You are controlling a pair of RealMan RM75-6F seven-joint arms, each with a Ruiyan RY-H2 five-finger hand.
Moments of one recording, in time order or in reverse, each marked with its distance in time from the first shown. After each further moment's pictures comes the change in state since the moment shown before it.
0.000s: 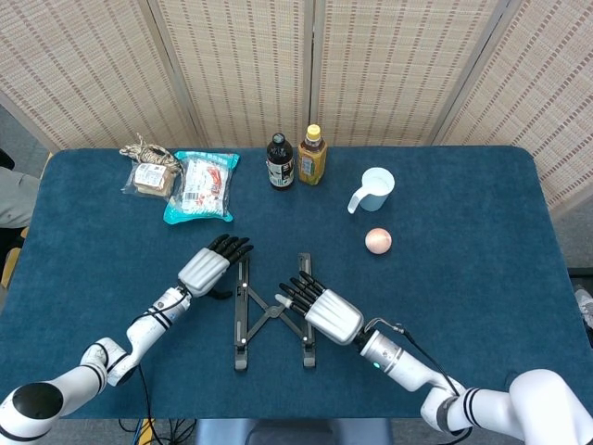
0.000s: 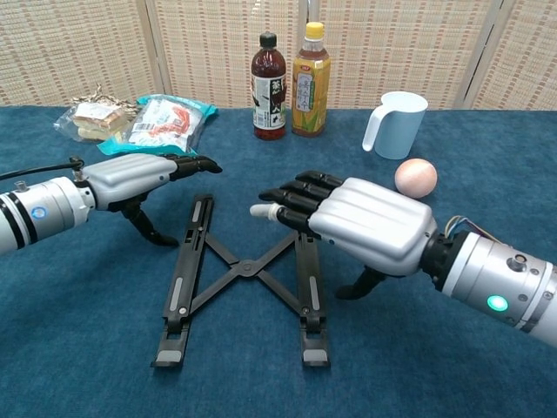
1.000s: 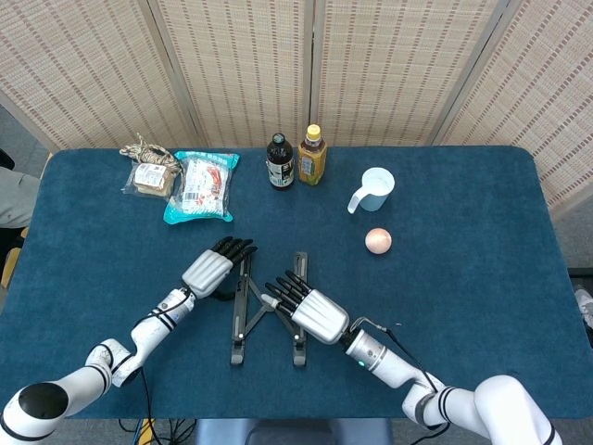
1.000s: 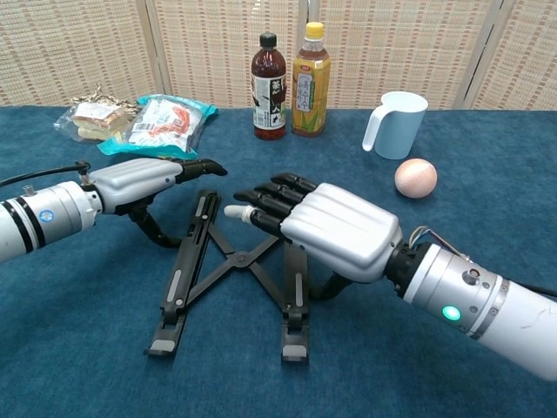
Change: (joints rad) left arm -0.007 -0.022 0.003 0.005 -0.011 -0.002 -0.042; right arm 0.023 -0.183 0.008 0.263 -0.045 0.089 0.101
